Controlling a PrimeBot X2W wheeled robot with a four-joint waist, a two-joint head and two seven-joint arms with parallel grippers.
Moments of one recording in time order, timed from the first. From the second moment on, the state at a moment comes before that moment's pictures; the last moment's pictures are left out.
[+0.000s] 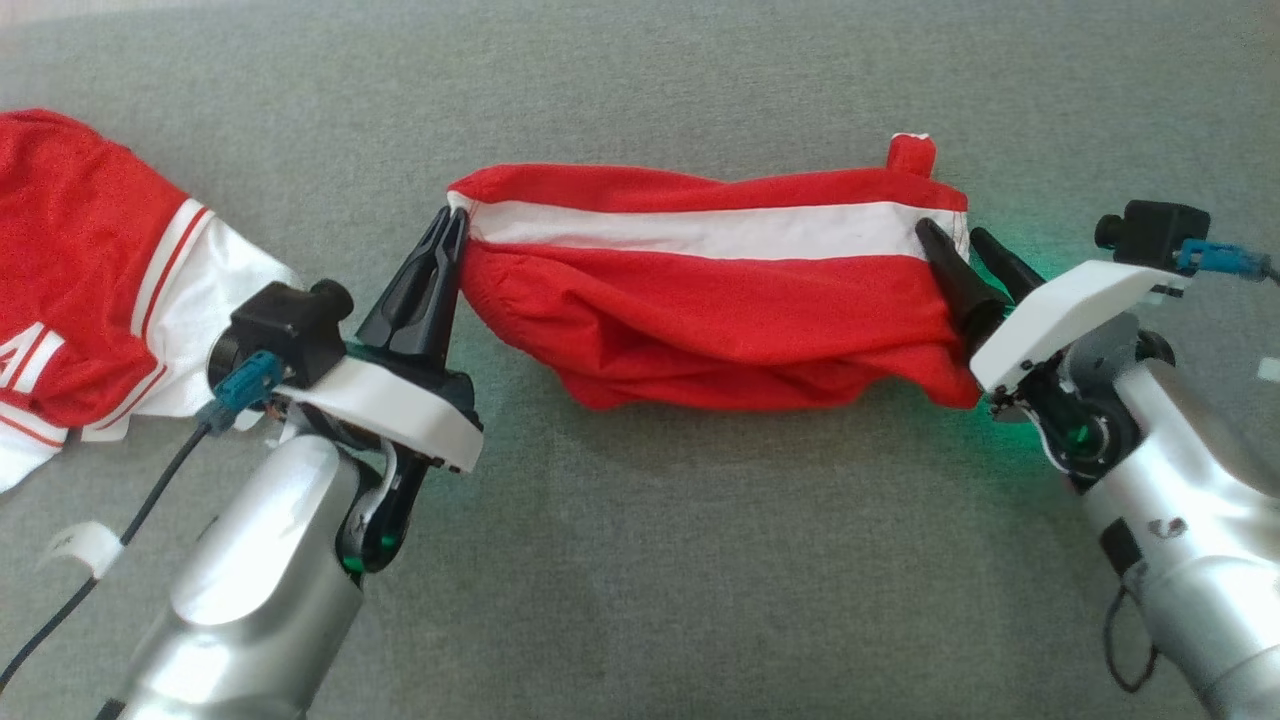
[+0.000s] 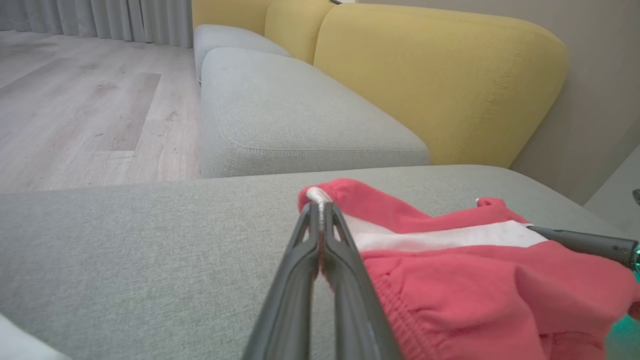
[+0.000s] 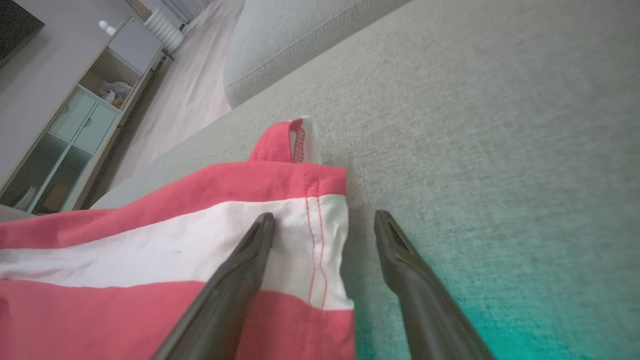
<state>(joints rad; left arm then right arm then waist) -0.53 0.29 -0.58 0.33 -0.62 -0.04 -0.12 -0.64 -0.29 0.50 0.72 0.98 0.13 0.08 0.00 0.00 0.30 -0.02</state>
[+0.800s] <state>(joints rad) -0.73 0.31 -0.58 0.26 -0.61 -0.08 -0.12 -0.92 -0.56 0.69 0.47 1.22 0.13 -0.14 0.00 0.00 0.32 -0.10</state>
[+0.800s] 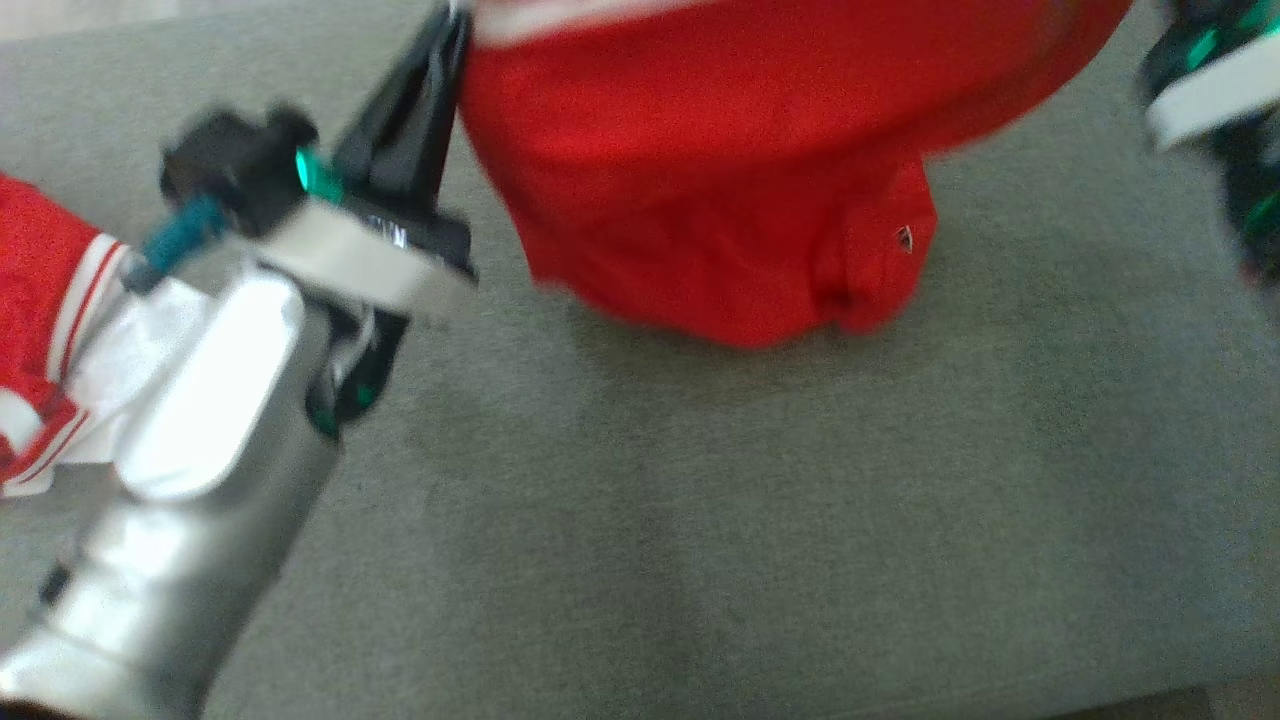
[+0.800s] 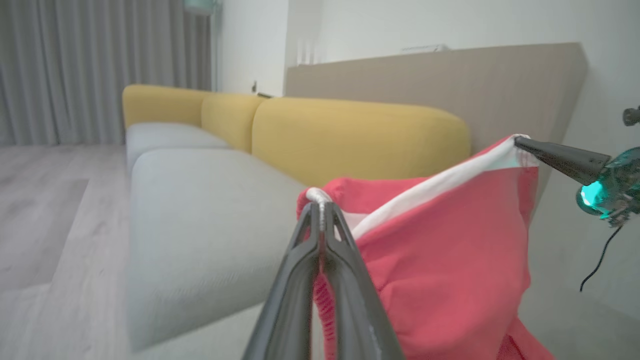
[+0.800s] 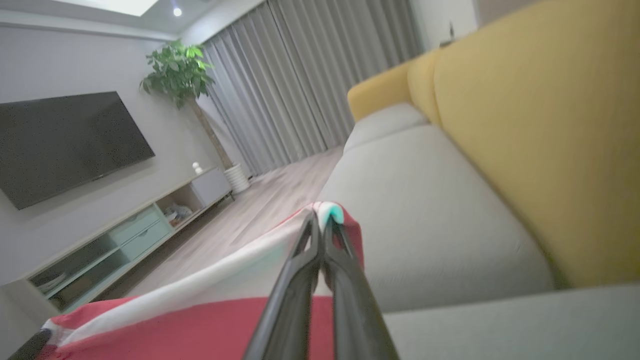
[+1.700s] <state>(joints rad) -0.54 0.23 -0.65 0.32 -0.46 -0.12 -0.25 -0.54 -0.60 0.45 0.38 1.01 0.13 -0.26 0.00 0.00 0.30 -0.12</state>
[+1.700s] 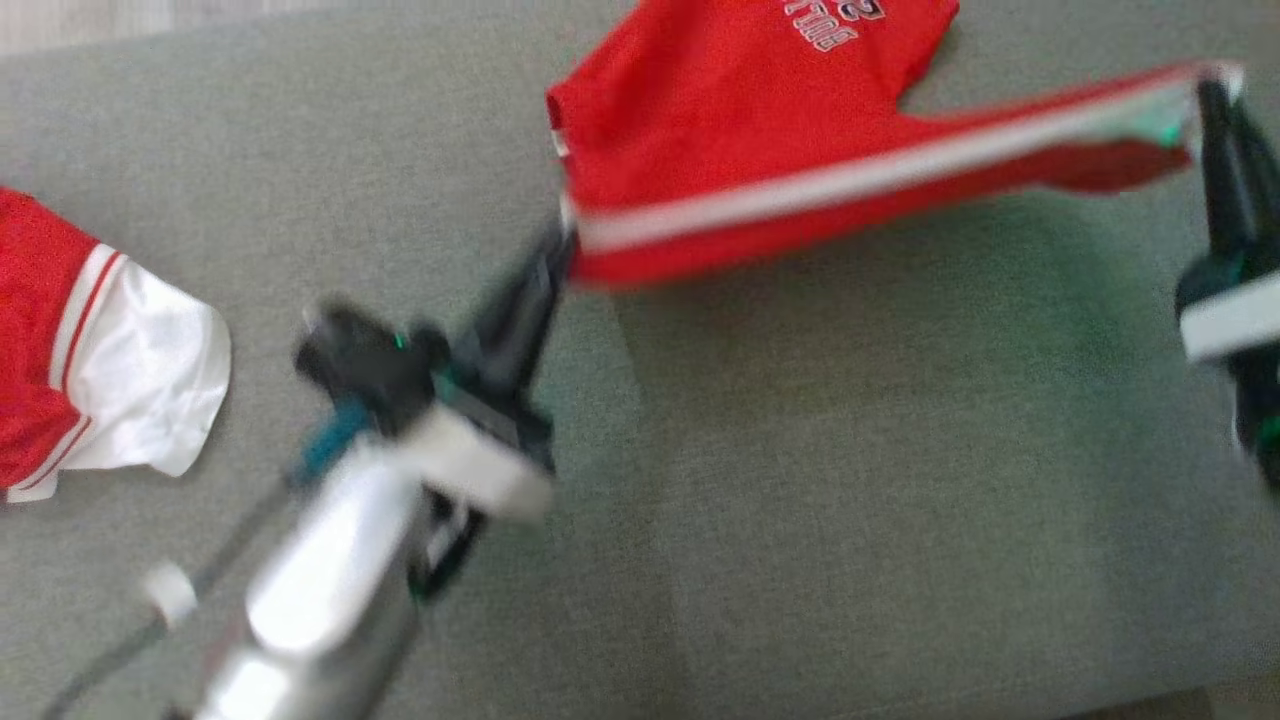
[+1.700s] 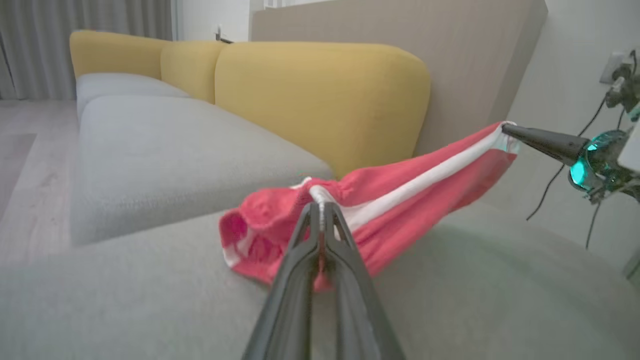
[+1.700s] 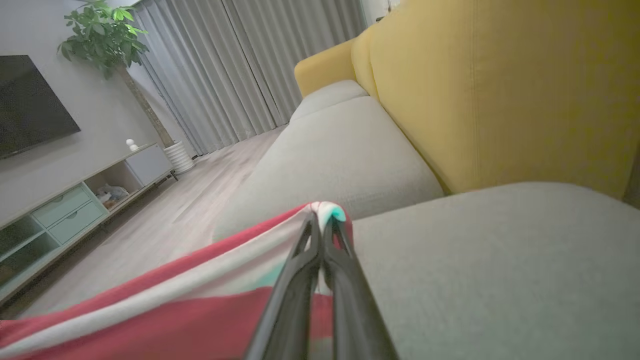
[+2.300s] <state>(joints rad) -0.08 0.22 -0.59 0.06 -0.42 -0.06 -0.25 0.08 -0.62 0.09 -0.08 0.91 0.13 -0.13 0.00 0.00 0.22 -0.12</state>
